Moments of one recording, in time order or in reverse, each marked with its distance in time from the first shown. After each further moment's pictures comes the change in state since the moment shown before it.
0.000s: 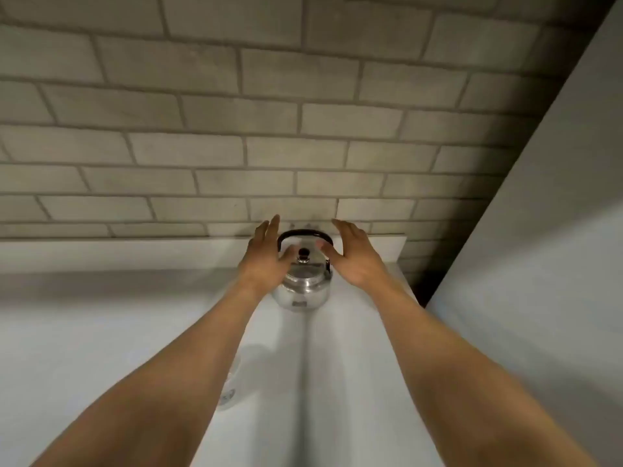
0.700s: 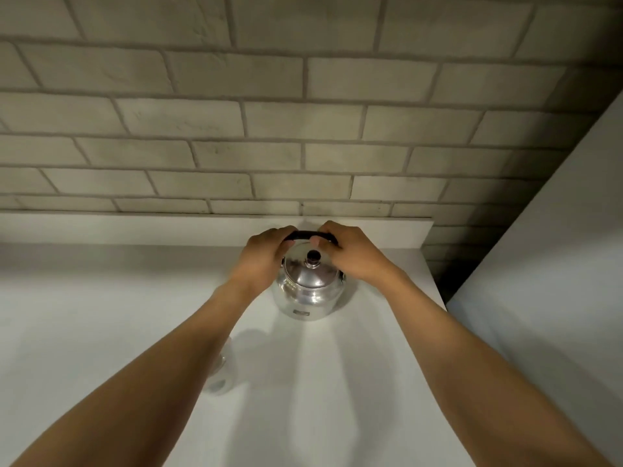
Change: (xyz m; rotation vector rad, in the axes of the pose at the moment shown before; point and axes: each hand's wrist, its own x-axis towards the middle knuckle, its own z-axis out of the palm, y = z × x) left_hand -0.014 -0.002 0.007 0.058 -0.037 0.090; right_hand 0.024 0.018 0.023 0.253 -0.224 -0.165
